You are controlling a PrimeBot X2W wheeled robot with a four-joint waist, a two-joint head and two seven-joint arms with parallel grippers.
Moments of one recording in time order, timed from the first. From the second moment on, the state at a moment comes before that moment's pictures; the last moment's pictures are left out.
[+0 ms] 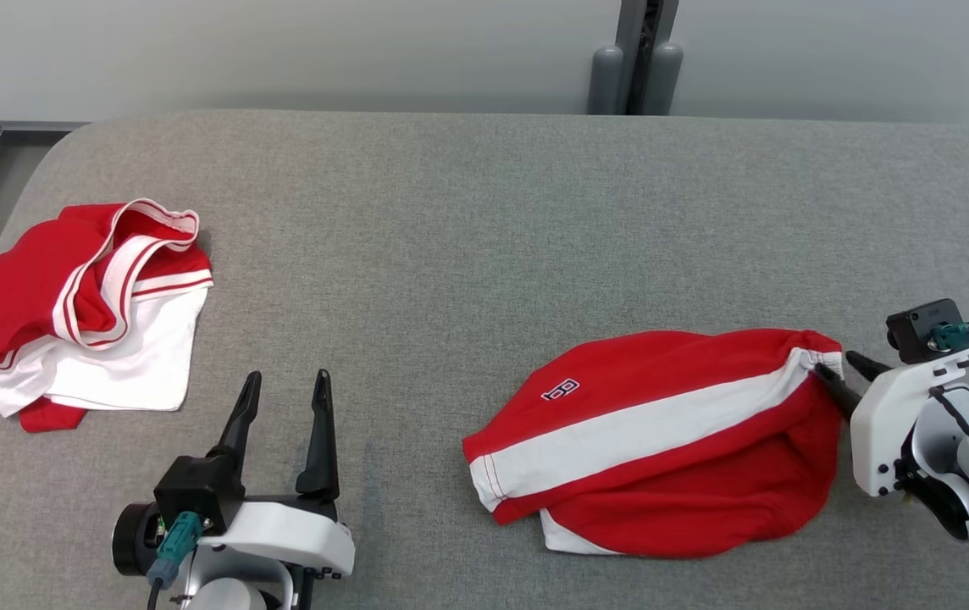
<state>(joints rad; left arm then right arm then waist) -0.11 0.05 -0.20 0.24 -0.29 0.09 -0.26 -0.67 -0.50 0.87 0.79 0.78 0.13 0.04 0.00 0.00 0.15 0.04</state>
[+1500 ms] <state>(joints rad) -0.04 0.05 -0.22 0.20 -0.28 0.11 -0.26 -0.08 -0.09 -0.03 0.13 0.28 0.13 -0.26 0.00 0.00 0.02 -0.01</state>
